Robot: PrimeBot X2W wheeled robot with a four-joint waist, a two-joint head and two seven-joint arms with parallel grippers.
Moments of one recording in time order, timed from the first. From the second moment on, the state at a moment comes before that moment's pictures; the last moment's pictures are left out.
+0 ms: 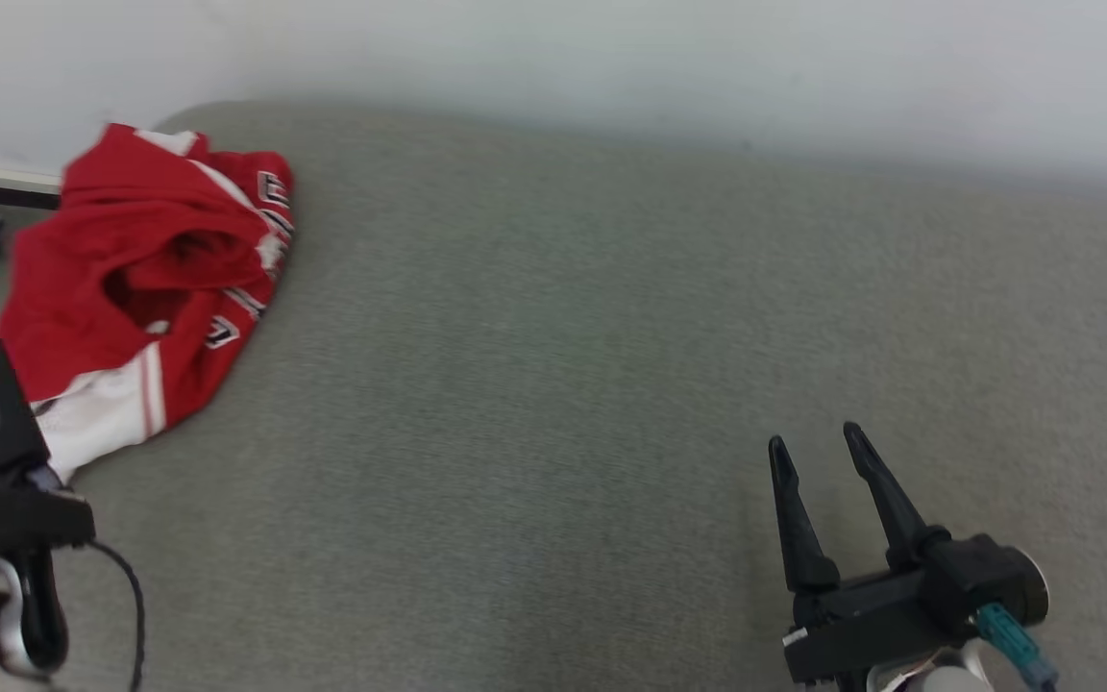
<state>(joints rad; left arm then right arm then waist) -0.37 0.18 0.31 0.30 -0.25 -0.12 -0.26 -0.09 -0.05 0.08 0.16 0.09 0.13 -0.26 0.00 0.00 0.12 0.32</state>
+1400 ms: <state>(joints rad) -0.93 0.73 0.10 0.98 -0.46 -0.04 0.38 -0.23 -0.05 0.09 0.03 0.13 0.13 -0.26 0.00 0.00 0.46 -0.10</state>
